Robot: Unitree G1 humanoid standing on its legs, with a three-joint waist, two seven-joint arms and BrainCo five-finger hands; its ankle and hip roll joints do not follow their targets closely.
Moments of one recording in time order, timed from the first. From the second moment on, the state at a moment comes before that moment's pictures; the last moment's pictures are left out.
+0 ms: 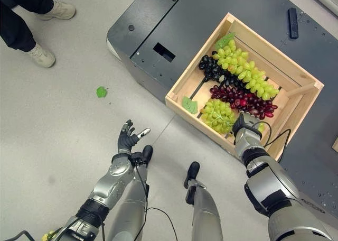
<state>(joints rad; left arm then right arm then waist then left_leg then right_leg) -0.37 0.21 -0.32 0.26 -0.45 0.05 0.54 -0.95 -0.48 0.54 1.19 -0.34 0.29 -0.26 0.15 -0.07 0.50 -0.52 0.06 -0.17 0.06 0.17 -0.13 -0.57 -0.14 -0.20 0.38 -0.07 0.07</state>
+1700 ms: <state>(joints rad) -0.39 0.21 -0.29 0.27 -0.49 0.07 0.58 -0.75 -0.51 0.28 0.83 0.05 0.22 -0.49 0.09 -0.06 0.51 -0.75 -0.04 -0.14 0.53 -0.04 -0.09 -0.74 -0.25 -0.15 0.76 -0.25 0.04</state>
